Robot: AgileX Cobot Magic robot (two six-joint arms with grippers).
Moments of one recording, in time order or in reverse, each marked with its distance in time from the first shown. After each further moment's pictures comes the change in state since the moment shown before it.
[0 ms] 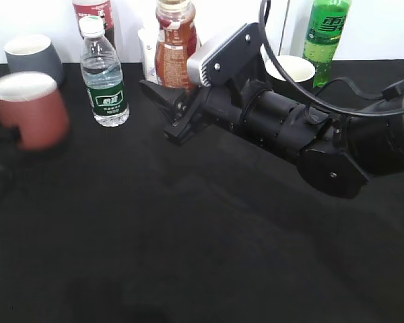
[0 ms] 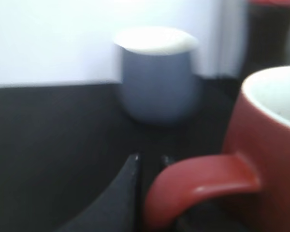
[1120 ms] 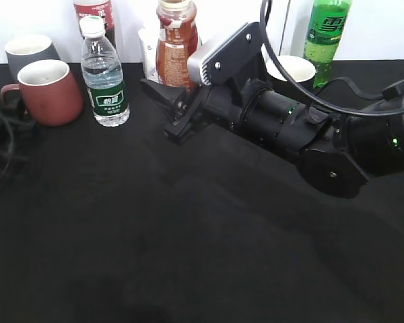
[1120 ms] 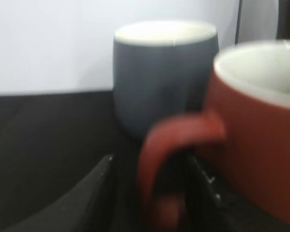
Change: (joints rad) left arm 0.031 0.248 -0.196 0.052 -0.072 -0.013; right arm 0.000 0.000 0.000 0.007 -0.002 0.001
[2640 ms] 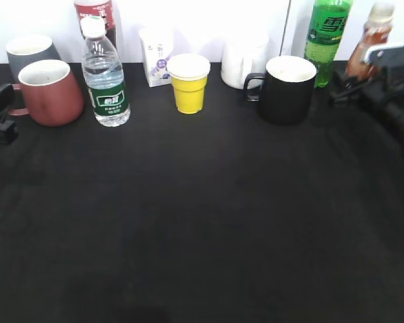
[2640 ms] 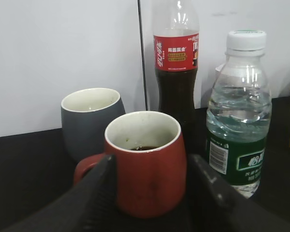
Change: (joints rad) left arm -0.139 -0.592 0.347 0.058 0.197 0.000; right arm -0.585 0.212 -0.030 0.269 -0.015 -0.059
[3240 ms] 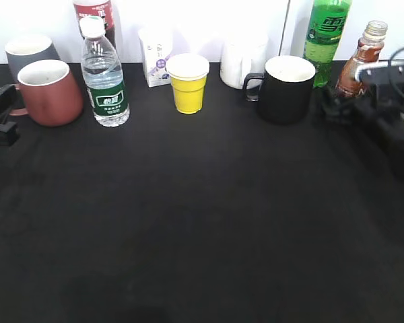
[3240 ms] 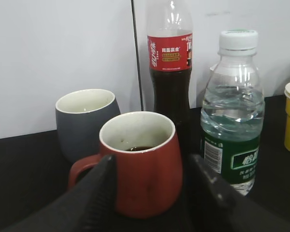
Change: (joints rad) left arm 0.000 0.000 0.000 0.015 0.001 0.000; right arm 0.000 0.099 -0.017 -0.004 -0.055 0.011
